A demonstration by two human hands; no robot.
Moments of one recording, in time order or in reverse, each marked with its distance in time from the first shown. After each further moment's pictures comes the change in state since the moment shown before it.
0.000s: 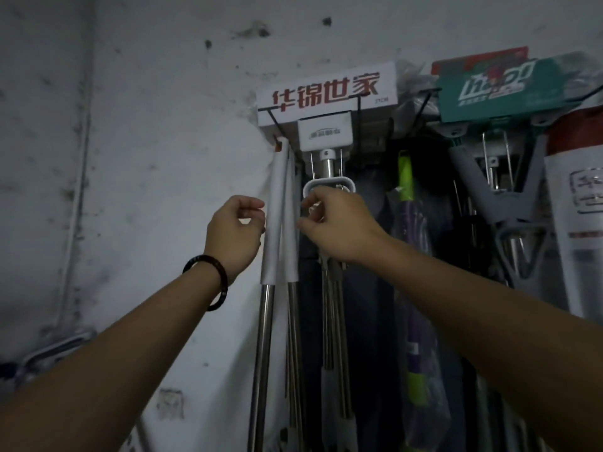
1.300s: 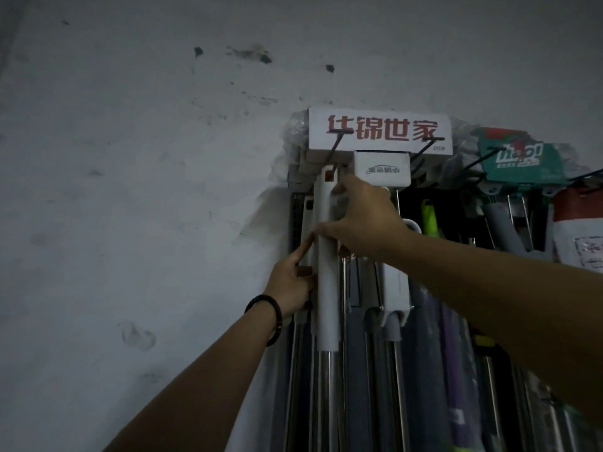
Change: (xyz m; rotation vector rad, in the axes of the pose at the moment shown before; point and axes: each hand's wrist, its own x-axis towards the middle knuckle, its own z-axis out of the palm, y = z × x) left_hand 0.111 -0.131 0.051 -0.417 -0.609 -0.048; right_hand 0.109 -0.051 0.063 -0.297 0.198 0.186
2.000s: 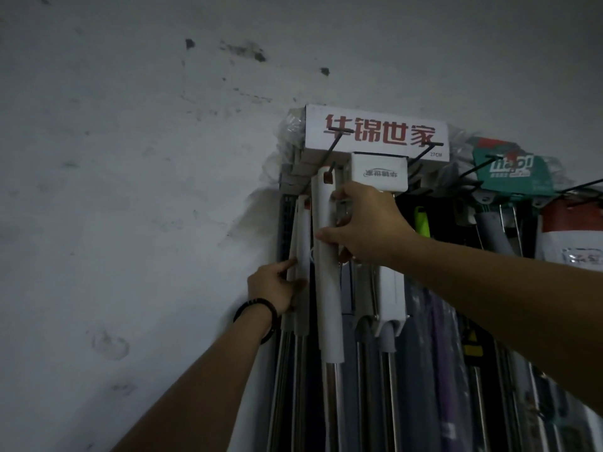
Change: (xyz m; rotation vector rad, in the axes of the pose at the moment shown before) left_hand 0.041 -0.042 -0.004 0.179 0.227 -0.055; right_hand 0.008 0.018 -0.002 -0.018 -0.021 -0.011
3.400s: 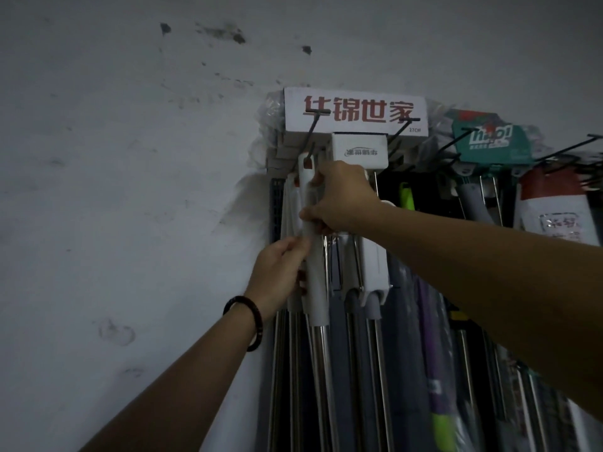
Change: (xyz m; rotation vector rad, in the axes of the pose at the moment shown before) left_hand -0.074 0.058 -0.007 -0.354 -0.207 0.032; right_hand 0.010 -0.011 0.006 0.012 -0.019 0.065
